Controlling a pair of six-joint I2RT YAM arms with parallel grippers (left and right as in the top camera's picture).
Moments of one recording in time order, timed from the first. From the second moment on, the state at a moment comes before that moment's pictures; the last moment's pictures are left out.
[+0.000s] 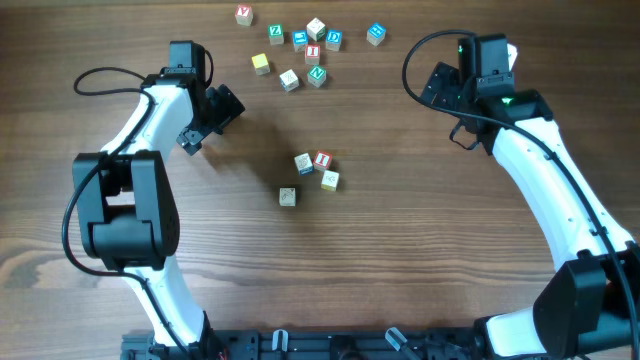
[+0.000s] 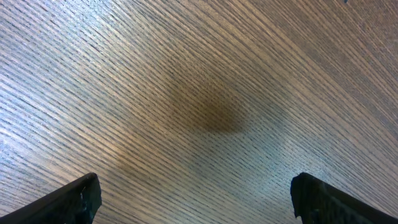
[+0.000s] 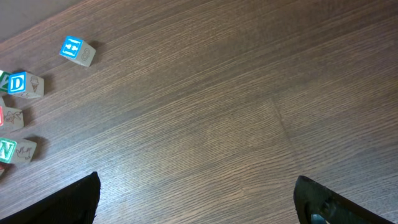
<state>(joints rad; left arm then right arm) 0.00 2.05 1.45 -0.71 0.01 -0.70 0.17 1.63 1.30 -0.61 0.23 0.54</state>
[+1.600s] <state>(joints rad) 0.01 1.60 1.44 -0.97 0.03 -0.43 0.17 1.63 1.30 -0.61 0.23 0.54</state>
